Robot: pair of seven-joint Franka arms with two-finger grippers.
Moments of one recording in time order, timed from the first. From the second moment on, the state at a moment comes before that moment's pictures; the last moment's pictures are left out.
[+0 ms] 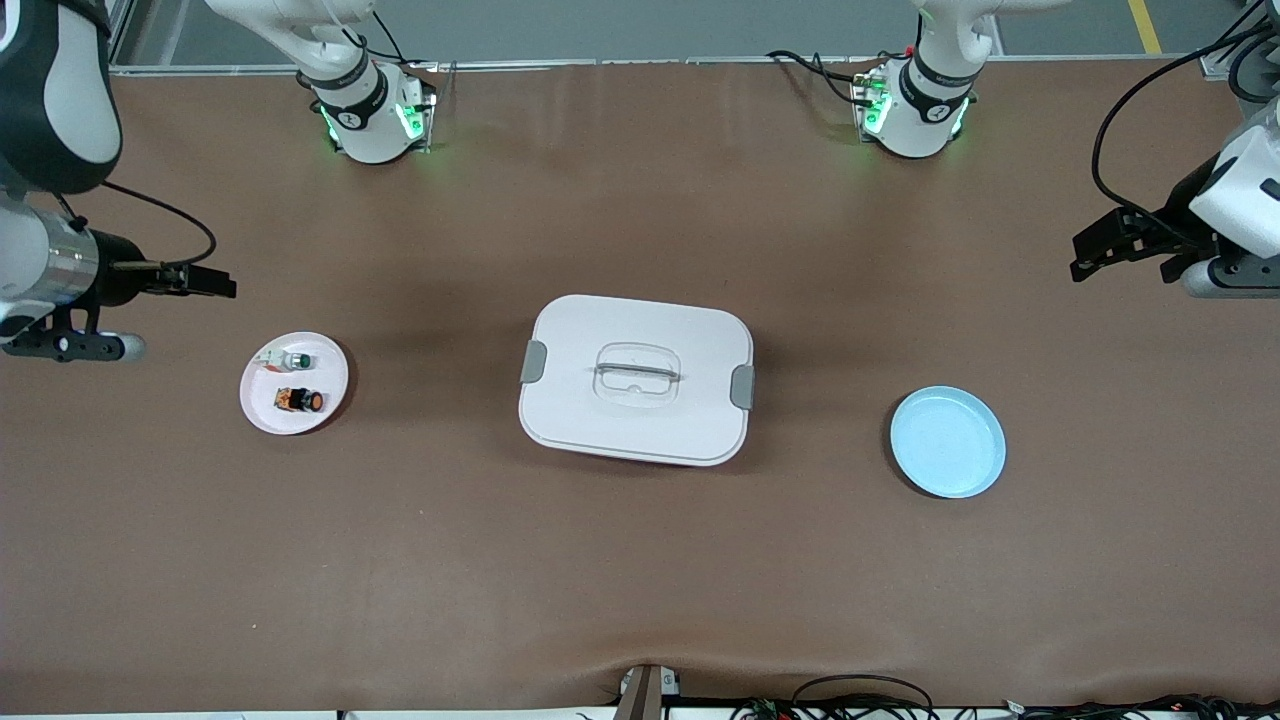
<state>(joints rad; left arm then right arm) 0.00 -0.01 -0.06 -1.62 -0.01 1.61 -0.03 -0.06 0.14 0.00 -1.67 0.03 1.48 0.03</state>
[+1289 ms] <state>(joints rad) 0.00 -0.01 -0.06 -1.62 -0.01 1.61 -0.03 -0.11 0.23 0.00 -1.89 0.06 1.90 0.03</state>
